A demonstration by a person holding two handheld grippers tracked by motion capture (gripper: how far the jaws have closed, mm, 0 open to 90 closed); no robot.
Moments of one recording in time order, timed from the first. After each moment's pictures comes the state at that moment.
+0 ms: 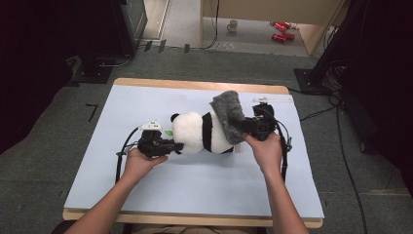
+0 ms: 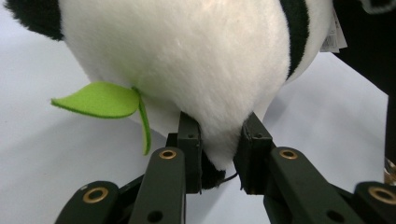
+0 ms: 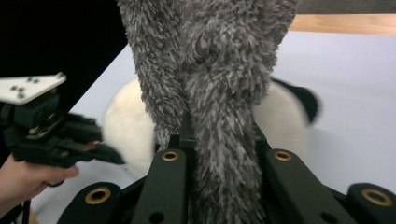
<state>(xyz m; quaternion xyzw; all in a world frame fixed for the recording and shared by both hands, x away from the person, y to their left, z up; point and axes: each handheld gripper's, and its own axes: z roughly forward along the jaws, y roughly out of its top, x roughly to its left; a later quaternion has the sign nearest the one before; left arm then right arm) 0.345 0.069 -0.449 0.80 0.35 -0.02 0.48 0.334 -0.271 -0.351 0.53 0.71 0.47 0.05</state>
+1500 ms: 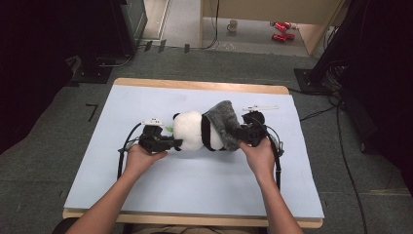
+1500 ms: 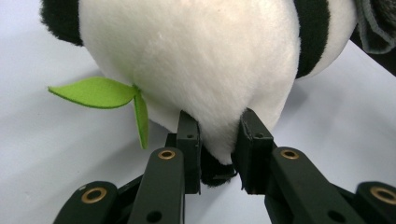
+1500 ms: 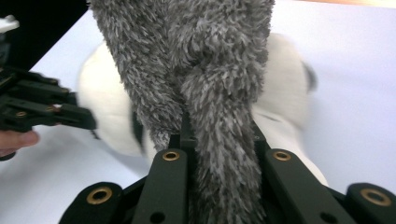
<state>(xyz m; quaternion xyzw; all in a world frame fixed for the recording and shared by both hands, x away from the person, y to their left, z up) 0.366 0.070 -0.458 0.81 0.37 -0.02 0.45 0.337 -0.263 -0.384 0.54 0.73 0.41 0.09</state>
